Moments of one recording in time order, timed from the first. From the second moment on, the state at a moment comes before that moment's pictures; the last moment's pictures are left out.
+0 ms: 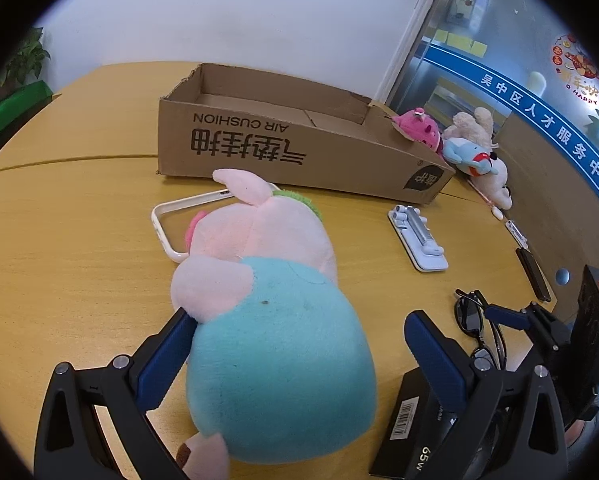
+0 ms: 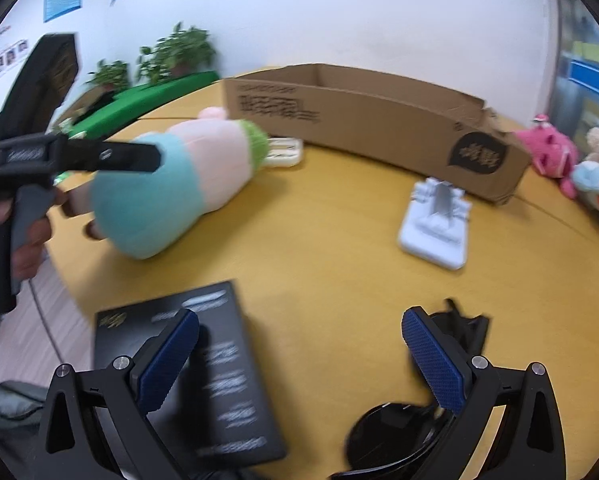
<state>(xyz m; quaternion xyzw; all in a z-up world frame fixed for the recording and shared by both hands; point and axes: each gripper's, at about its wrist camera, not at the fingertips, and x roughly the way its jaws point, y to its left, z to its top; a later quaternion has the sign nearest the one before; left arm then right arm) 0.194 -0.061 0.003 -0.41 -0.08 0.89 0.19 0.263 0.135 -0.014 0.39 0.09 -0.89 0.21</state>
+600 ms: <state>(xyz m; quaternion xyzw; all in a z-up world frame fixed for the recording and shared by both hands) 0.192 -0.073 -0.004 -0.42 -0.09 0.88 0.19 0.289 0.122 -0.027 0.34 0.16 -0.90 0.23</state>
